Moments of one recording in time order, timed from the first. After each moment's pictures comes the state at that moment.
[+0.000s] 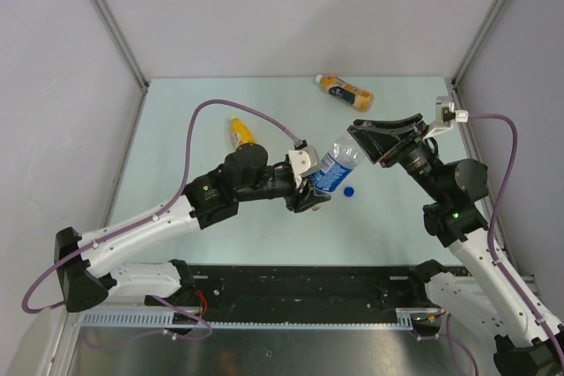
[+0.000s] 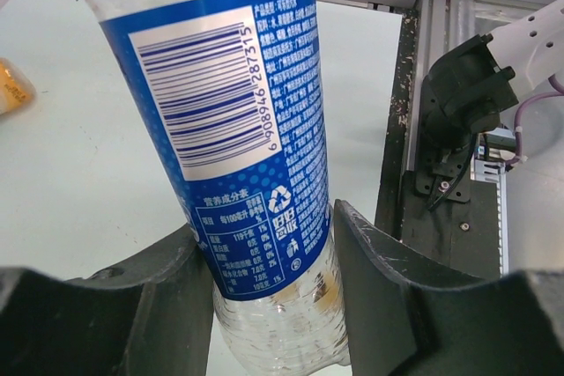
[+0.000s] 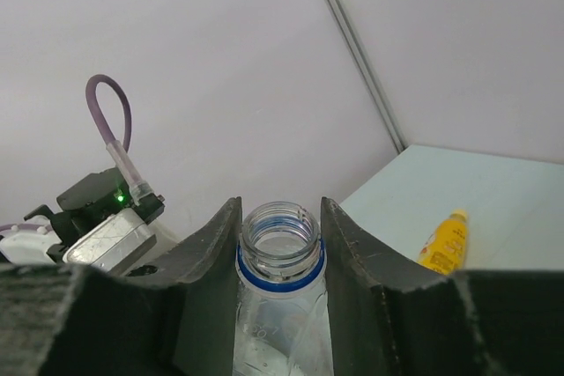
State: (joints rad) left arm -1.02 1.16 1.06 -0.13 0.32 0.08; right arm 0.42 0.74 0.79 0.44 -0.38 0.74
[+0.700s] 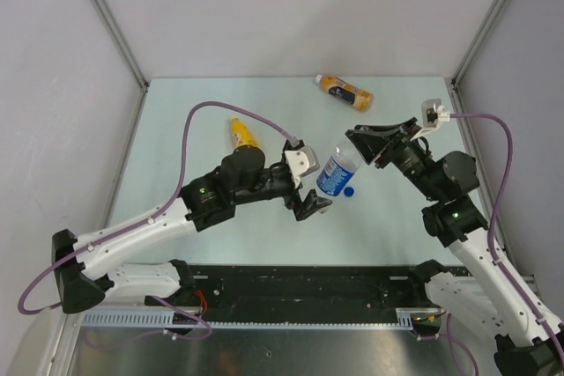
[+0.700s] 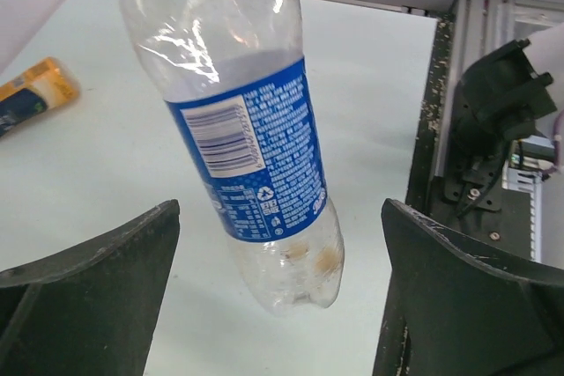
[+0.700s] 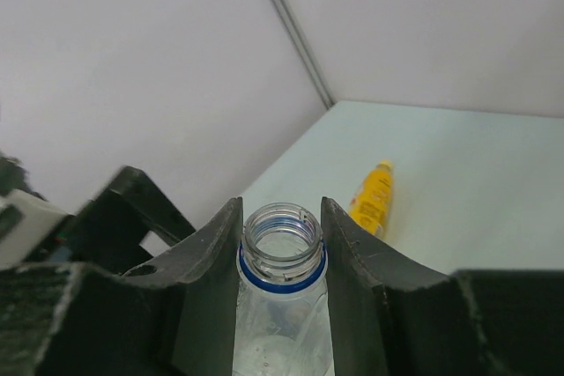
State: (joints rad) left arm -1.04 1.14 1.06 -0.14 0.24 0.11; right arm 0.43 0.74 0.79 0.25 -0.32 0.59
